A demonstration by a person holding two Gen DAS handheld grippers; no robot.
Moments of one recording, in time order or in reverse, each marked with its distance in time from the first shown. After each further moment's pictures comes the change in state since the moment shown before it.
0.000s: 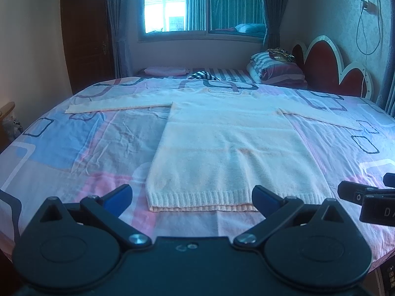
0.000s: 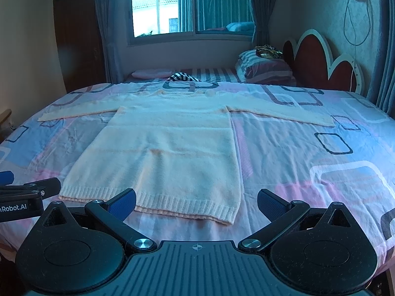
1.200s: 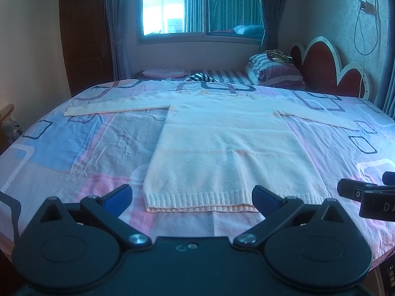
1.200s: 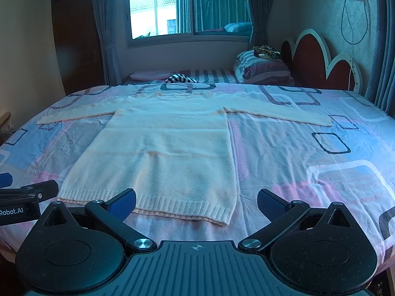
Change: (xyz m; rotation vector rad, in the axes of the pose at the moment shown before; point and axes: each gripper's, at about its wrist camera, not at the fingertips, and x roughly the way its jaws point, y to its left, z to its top) left arm -0.004 -0.005 0.002 0.004 -0.006 -0.002; right arm -0.002 -0.004 0.003 0.008 -0.003 -0.005
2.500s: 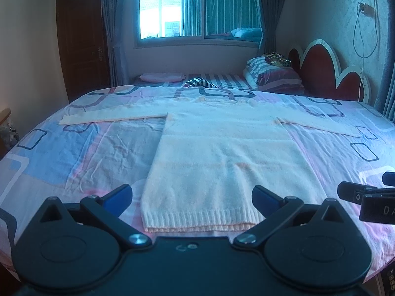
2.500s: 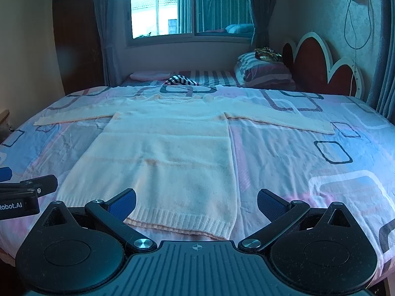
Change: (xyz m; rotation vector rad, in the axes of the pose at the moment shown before) left arm 0.020 0.005 0.023 0.001 -0.019 -0.017; right arm 0.017 0.000 0.023 -0.014 -0.001 -0.009
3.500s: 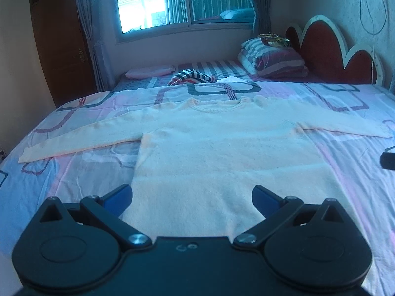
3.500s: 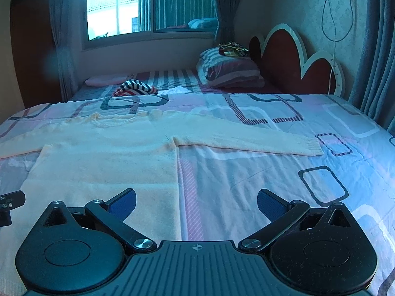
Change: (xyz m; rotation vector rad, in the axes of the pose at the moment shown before) left arm 0.175 -0.034 0.084 0.114 0.063 0.016; right arm 0.152 -0.086 0.093 0.079 0.027 -0.173
